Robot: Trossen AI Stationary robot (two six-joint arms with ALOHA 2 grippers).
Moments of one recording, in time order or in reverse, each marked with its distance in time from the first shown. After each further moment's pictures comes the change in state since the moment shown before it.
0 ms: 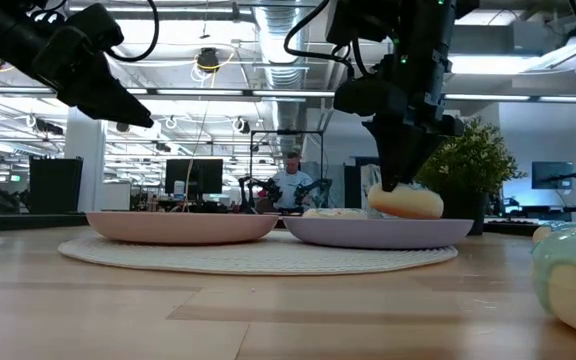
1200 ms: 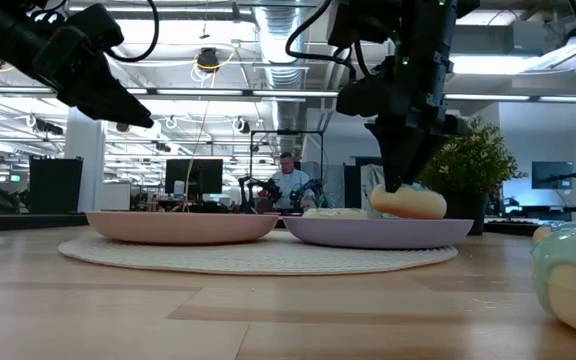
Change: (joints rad) left arm 0.000 0.000 0.000 -0.001 0.002 -0.006; right arm -0.007 0.001 0.000 -0.020 0.017 0.002
